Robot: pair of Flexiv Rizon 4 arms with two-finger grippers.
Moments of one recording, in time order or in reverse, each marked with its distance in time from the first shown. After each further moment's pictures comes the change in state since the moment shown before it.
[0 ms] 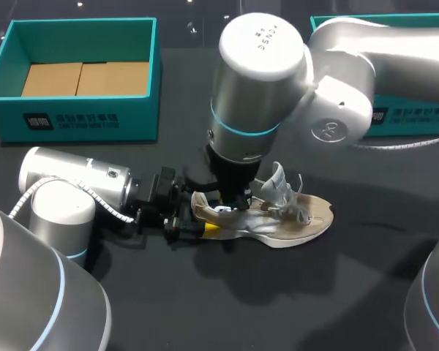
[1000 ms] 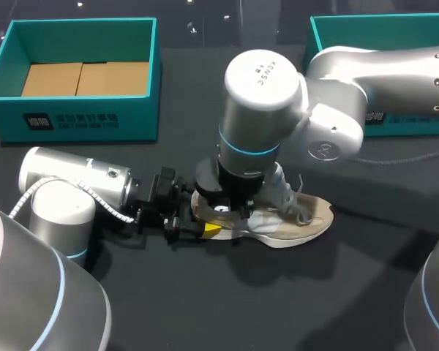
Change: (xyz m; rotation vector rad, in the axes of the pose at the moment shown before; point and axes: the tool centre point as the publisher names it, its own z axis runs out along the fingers) left arm 0.000 0.000 0.000 0.000 0.000 0.000; right arm -0.010 -0.035 0.067 0.035 -0.005 0.179
